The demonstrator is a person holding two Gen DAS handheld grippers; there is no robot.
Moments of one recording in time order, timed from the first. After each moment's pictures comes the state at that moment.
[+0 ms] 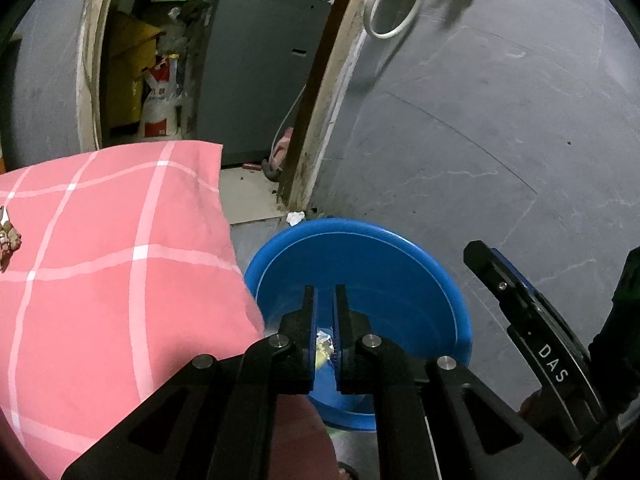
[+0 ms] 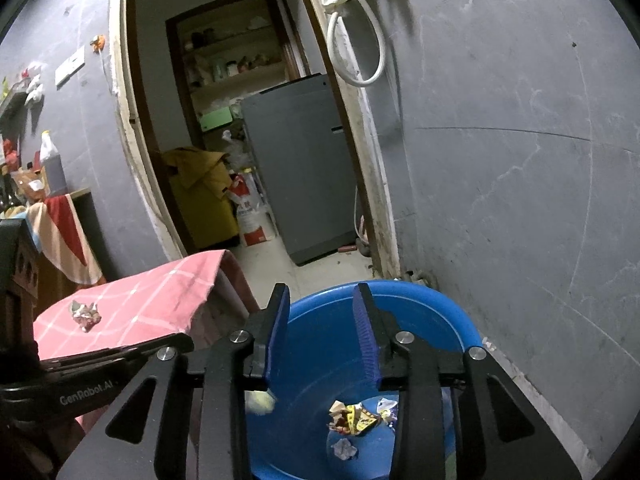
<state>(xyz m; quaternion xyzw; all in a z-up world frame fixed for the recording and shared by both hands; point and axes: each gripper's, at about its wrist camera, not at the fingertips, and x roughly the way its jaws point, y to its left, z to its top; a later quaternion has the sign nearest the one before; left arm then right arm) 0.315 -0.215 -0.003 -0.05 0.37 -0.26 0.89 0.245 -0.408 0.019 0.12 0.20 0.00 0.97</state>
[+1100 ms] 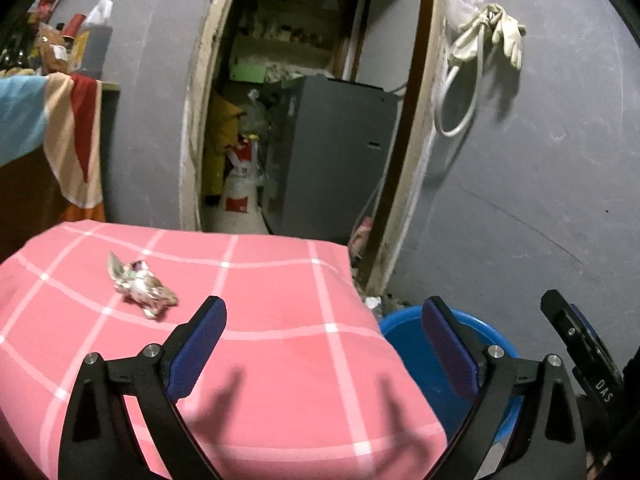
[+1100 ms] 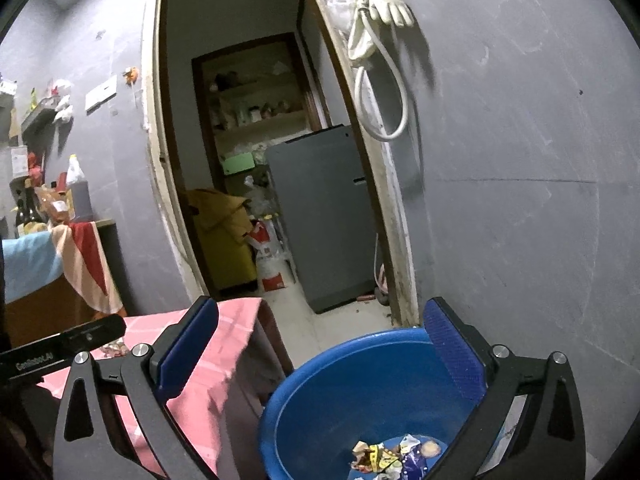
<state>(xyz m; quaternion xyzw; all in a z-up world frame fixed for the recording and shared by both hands) 0.273 -0.122 0.047 -0.07 0.22 -0.12 0.97 0.227 -0.380 0.040 0.11 0.10 0.02 0.99</state>
